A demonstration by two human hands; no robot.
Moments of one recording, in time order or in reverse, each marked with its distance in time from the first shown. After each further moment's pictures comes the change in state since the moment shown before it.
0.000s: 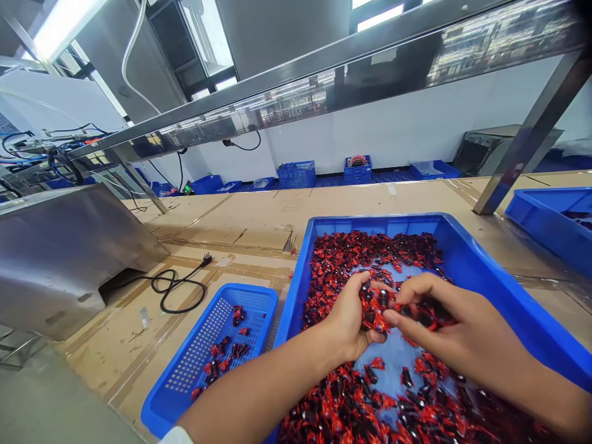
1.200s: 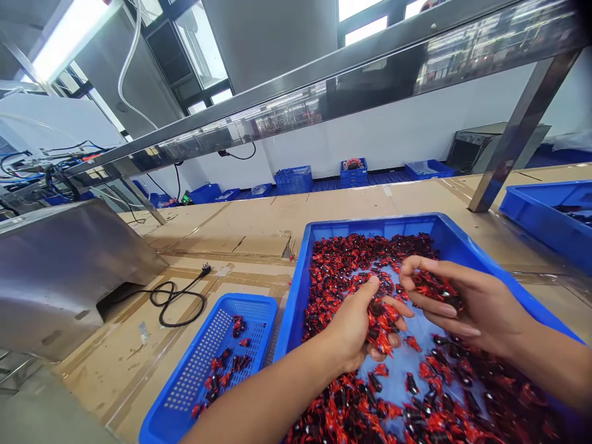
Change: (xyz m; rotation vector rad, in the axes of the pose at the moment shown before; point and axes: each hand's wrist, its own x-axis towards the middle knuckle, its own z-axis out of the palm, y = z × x) left_hand -0.006 -0.001 -0.001 0.309 -0.046 -0.023; right_hand 0.023 0.018 -0.018 0.817 -0.087 0.661
